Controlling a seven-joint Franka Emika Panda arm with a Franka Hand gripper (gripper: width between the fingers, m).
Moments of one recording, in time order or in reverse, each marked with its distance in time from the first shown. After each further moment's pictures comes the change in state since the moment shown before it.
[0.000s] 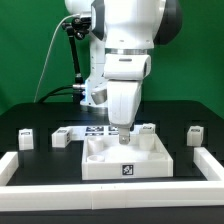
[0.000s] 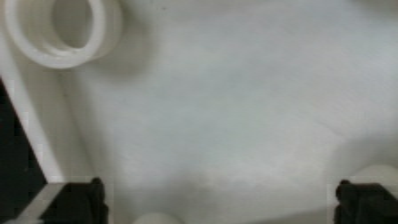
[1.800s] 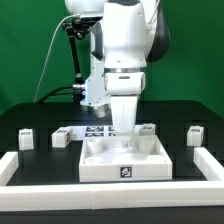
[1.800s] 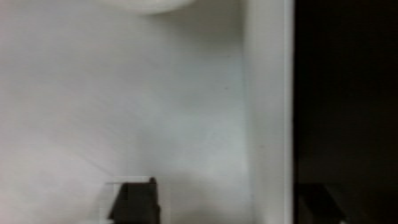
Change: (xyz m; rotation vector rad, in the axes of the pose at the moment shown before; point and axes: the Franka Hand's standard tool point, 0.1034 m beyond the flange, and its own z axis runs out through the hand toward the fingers) arm -0.009 -0.070 0.043 -0.034 0.046 -0.099
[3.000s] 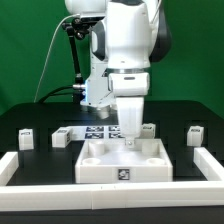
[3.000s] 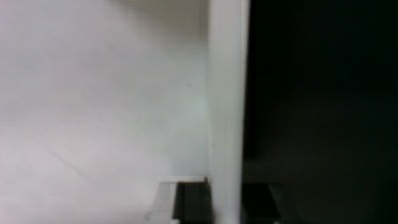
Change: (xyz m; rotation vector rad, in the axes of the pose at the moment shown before) arm 0.014 0.009 0.001 0.001 -0.006 -0.082
